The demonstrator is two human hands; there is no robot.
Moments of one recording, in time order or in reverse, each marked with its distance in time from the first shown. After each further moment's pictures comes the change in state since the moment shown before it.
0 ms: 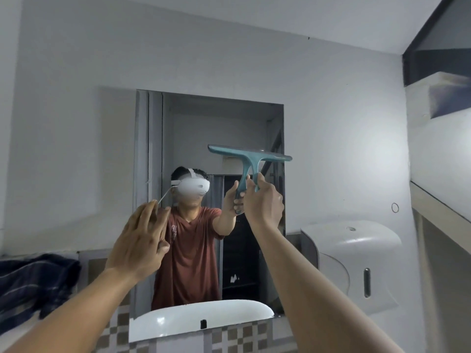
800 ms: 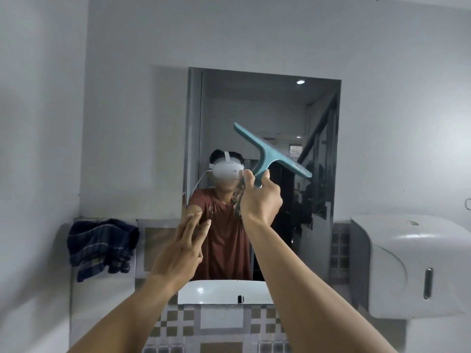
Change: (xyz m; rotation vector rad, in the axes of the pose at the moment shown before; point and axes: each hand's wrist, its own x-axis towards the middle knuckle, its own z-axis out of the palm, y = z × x) left_hand -0.071 -0.001 0.029 0.057 -0.074 0.038; right_hand -0.071 -0.045 0.081 0.410 -0.069 0.313
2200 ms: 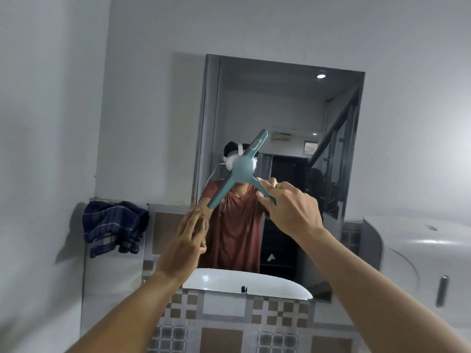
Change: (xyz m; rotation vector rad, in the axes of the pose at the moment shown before) left_hand -0.018 -0.003 0.027 -0.111 0.011 -0.082; right_hand 0.016 0.014 -0.081 -0.949 -0.396 -0.844
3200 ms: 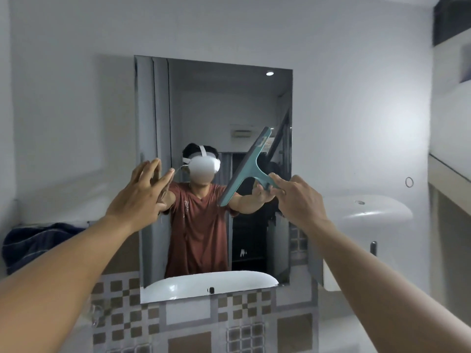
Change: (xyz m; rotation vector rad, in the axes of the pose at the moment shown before) left_hand 0.114 -0.006 -0.073 0.084 -0.004 0.070; right_hand -0.030 0.114 -0.024 -0.004 0.004 0.300
